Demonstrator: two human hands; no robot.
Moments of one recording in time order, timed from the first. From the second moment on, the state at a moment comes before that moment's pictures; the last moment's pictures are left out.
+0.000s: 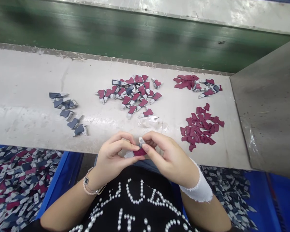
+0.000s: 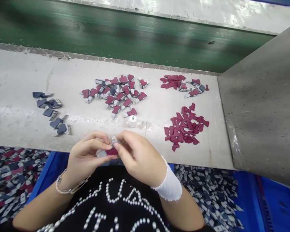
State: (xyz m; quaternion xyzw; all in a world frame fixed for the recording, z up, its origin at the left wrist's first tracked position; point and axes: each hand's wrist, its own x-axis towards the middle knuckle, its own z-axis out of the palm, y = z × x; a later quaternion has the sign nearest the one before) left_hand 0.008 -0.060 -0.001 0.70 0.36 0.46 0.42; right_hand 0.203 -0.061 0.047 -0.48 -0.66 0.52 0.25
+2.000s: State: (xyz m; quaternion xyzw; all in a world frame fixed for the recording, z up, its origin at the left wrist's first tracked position) left_hand -0.016 -0.064 0.066 0.11 -0.07 0.54 0.83; right_hand 0.268 0.064 0.066 -0.54 -0.66 0.45 0.26
